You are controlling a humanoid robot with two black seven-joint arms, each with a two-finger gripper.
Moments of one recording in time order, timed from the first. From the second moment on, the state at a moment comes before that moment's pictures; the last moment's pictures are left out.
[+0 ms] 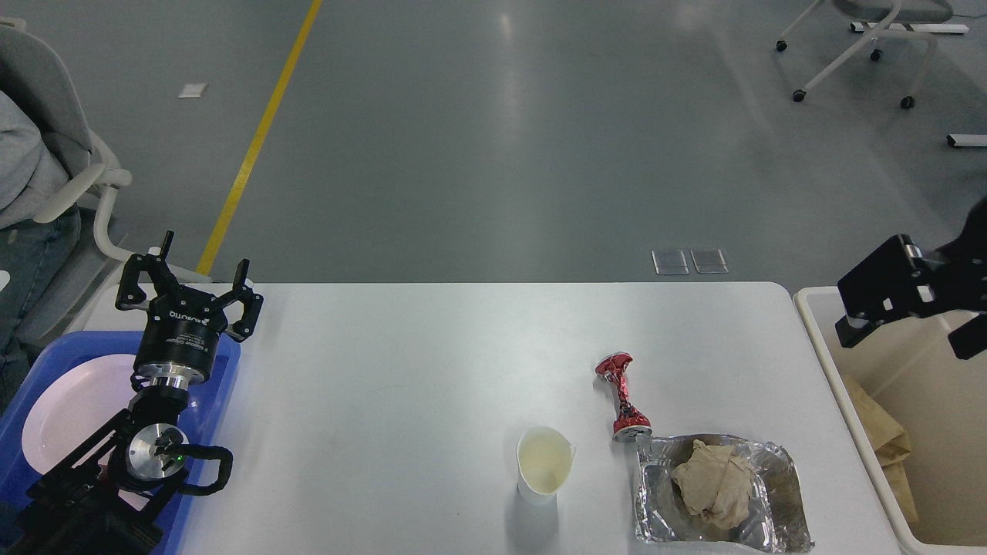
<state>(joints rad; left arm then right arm) -0.37 0.29 -1.04 -0.78 0.04 -0.44 -0.52 2.66 -0.63 -1.49 1.72 -0.24 0.96 -0.12</state>
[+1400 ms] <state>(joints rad) -0.37 0.29 -1.04 -0.78 0.04 -0.44 -0.52 1.35 -0.67 -1.08 1.41 -0.61 0.00 -0.12</state>
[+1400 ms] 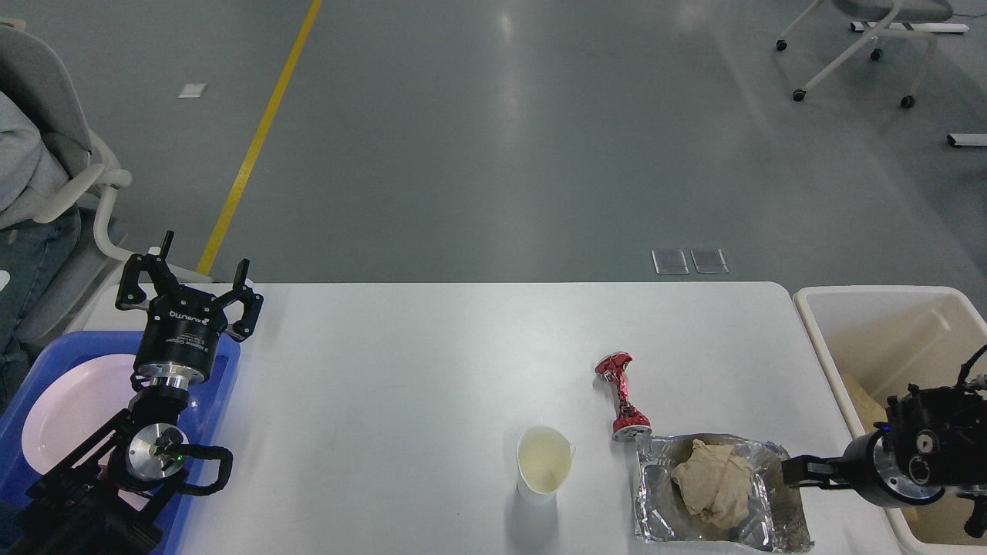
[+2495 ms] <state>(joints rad) -0.37 0.29 -1.04 -0.78 0.04 -0.44 -0.52 1.23 -0.54 -1.05 1.34 -0.54 -0.06 -0.12</state>
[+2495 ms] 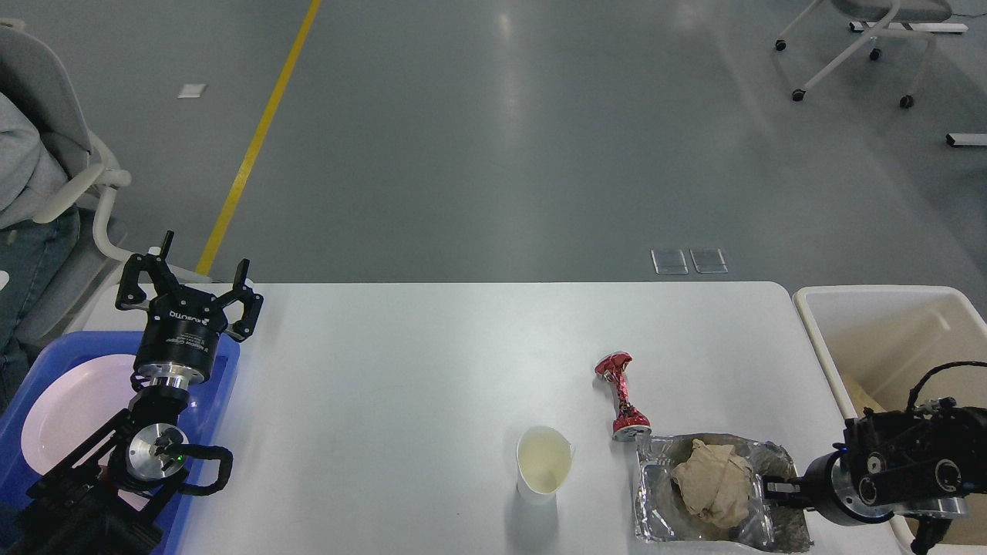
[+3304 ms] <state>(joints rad) -0.37 0.29 -1.04 -0.78 0.04 -0.44 -0.52 1.21 -0.52 -1.04 1.33 -0.54 -0.06 -0.17</state>
